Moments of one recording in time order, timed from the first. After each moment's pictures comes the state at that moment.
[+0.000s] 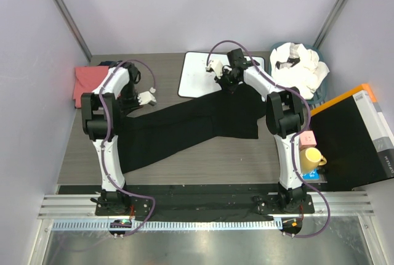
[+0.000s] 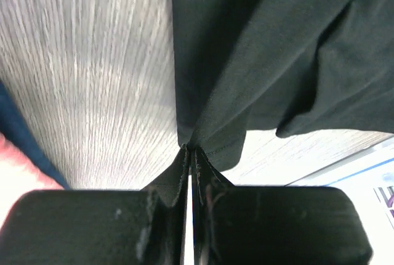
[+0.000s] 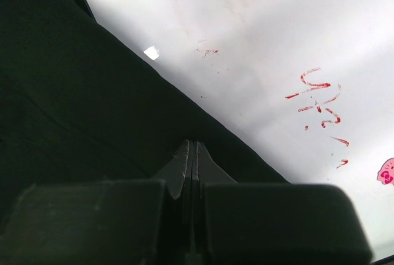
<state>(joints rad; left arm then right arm) -0.04 2.17 1.79 -1.34 -0.10 1.15 0.33 2.27 1.91 -0.66 -0.31 -0.71</state>
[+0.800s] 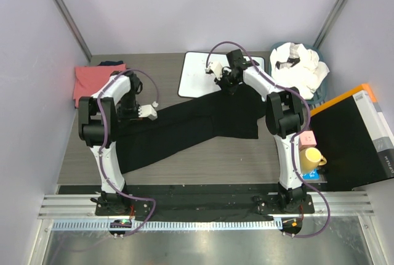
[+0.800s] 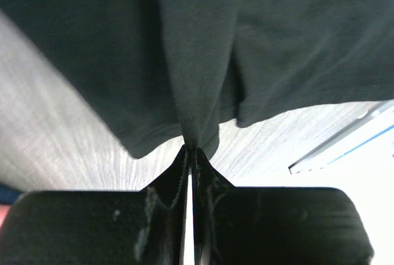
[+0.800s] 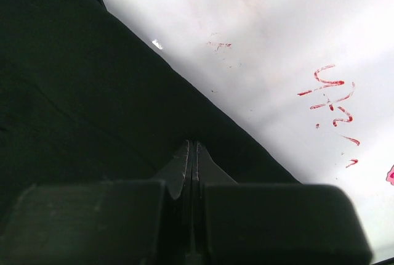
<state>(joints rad) -0.06 2.05 1.57 -1.33 -0.12 1.29 0.33 2.27 1.91 -0.69 -0.31 -0.73</state>
